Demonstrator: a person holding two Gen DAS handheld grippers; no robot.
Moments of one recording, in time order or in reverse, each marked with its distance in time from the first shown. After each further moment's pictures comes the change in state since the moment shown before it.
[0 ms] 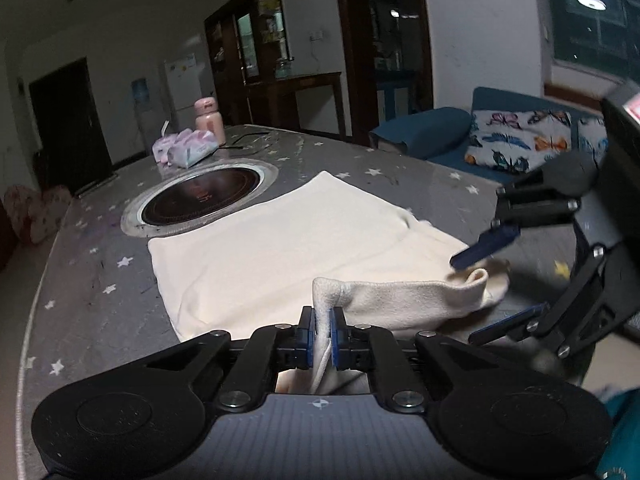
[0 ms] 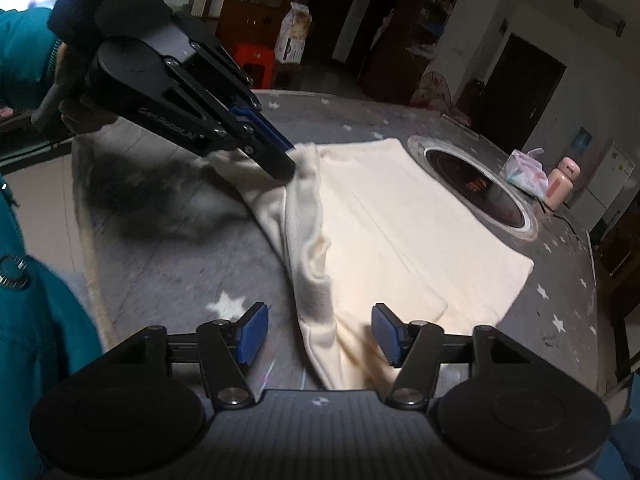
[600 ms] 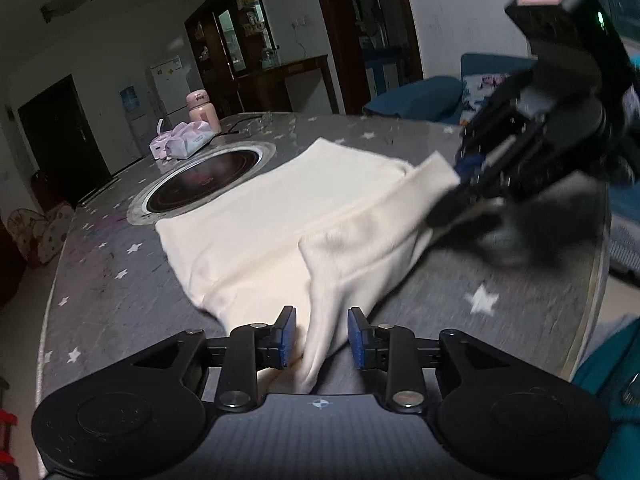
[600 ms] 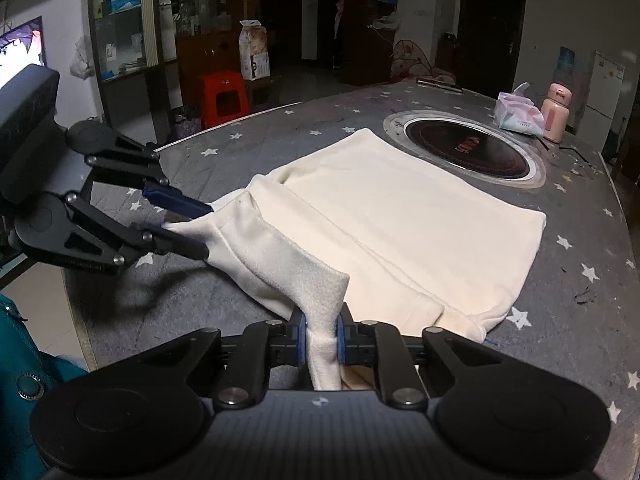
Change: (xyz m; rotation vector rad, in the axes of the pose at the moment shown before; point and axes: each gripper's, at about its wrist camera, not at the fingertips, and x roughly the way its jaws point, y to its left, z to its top) left arm -0.013 -0.009 -0.042 0.164 0.048 0.047; right arm 0.016 -0.054 0.014 0.295 0.009 0.111
